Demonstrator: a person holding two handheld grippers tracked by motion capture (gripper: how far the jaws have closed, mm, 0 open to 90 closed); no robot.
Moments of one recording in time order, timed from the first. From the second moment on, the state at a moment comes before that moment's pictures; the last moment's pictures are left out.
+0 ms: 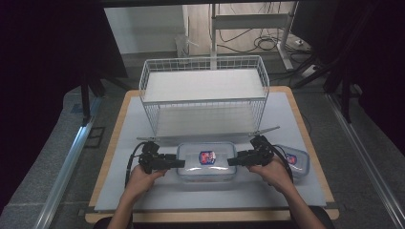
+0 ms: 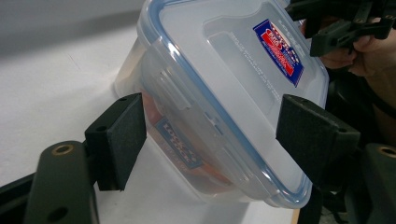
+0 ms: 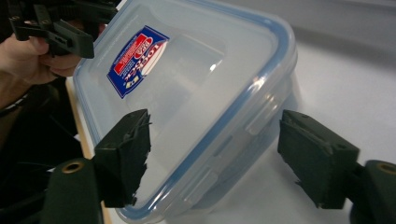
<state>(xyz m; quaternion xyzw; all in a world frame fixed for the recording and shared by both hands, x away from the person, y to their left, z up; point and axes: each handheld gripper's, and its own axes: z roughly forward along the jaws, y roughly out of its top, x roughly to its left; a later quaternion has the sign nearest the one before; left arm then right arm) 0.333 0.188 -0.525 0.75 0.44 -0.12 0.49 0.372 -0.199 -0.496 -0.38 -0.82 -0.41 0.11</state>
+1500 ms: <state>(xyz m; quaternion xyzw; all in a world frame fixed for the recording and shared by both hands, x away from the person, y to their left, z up) 0.307 0.195 -0.520 0.73 0.42 -0.14 0.52 0.345 -0.212 -0.494 -0.38 -0.80 -0.45 0.14</state>
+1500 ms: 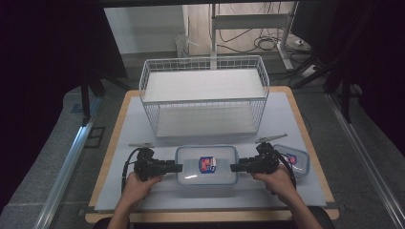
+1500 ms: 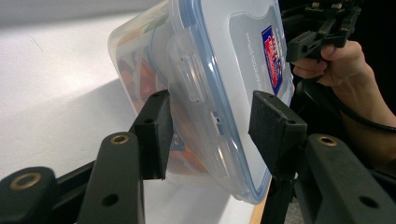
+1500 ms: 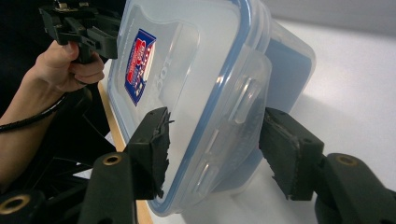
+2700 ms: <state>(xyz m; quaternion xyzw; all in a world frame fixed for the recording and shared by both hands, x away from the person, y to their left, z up) 0.291 0.194 -0.516 0.72 0.44 -0.13 0.53 0.335 -0.218 -0.492 -0.39 -0.77 -0.47 0.15</state>
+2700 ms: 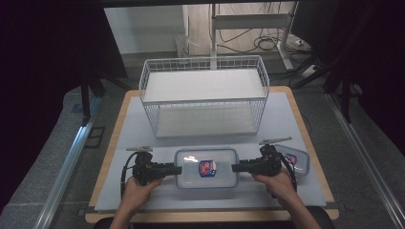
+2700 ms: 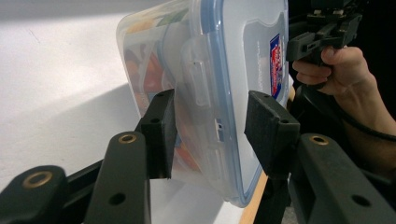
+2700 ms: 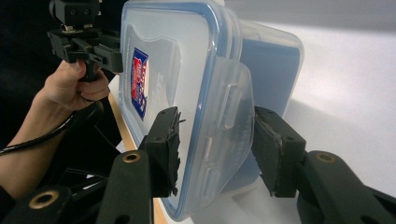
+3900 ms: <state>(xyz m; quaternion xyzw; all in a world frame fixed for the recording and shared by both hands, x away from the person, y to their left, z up) 0.318 0.194 -0.426 0.72 0.41 -0.04 0.56 0.356 -0.215 -0.410 -0.35 -0.77 -0.53 0.06</state>
